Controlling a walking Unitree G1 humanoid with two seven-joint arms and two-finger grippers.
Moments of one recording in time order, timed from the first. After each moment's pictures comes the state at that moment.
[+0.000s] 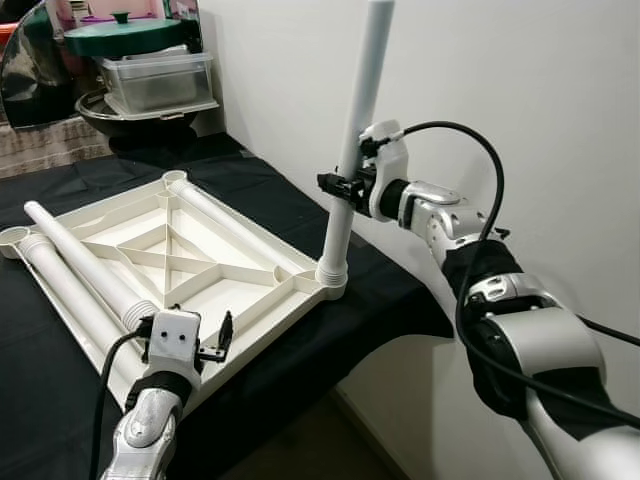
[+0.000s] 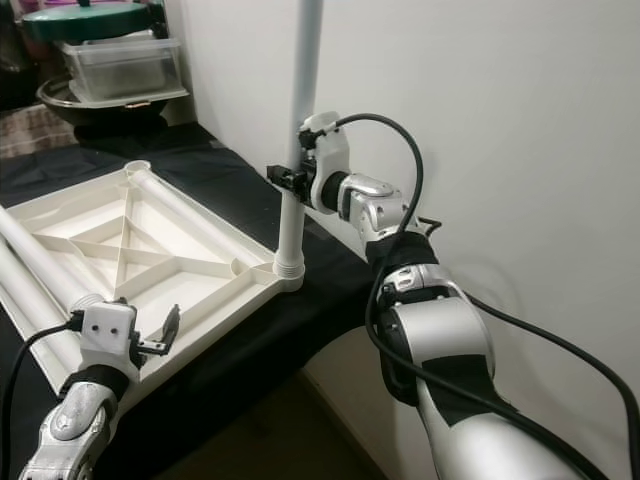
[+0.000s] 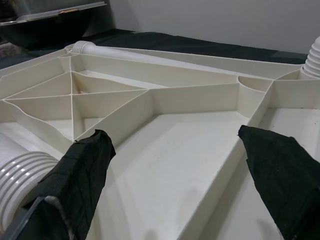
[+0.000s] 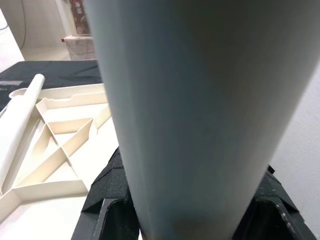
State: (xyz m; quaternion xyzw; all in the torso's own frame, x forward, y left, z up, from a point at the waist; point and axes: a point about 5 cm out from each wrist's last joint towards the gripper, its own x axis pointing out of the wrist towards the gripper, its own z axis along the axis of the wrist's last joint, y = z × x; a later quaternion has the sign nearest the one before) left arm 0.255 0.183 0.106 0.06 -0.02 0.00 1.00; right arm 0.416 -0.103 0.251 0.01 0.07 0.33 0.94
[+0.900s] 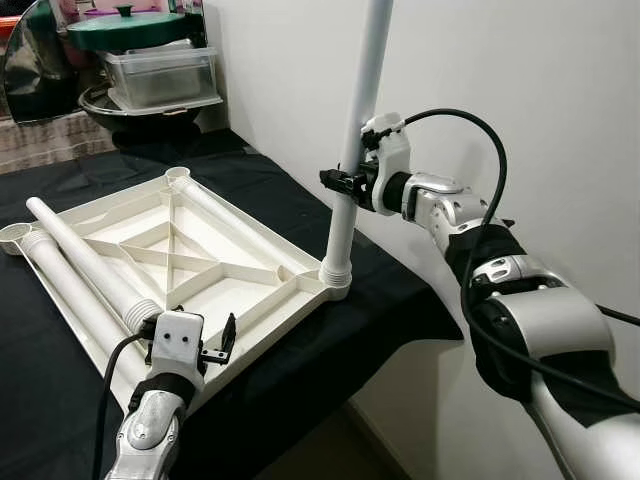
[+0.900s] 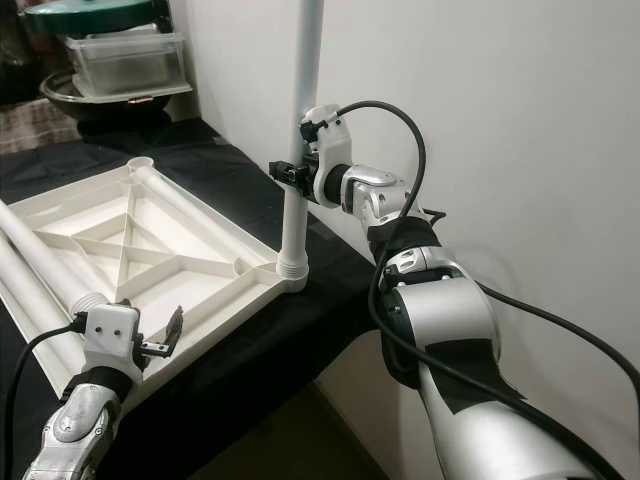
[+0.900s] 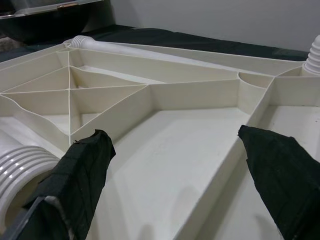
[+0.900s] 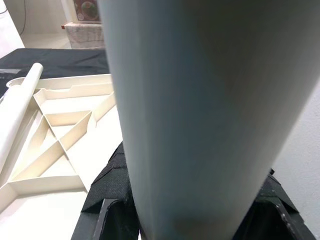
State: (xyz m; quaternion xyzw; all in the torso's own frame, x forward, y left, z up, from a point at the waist) left arm 0.253 0.179 0.106 0.06 -0.02 0.00 1.00; right arm 0.419 -0.103 0.262 -0.02 0.08 0.33 0.94
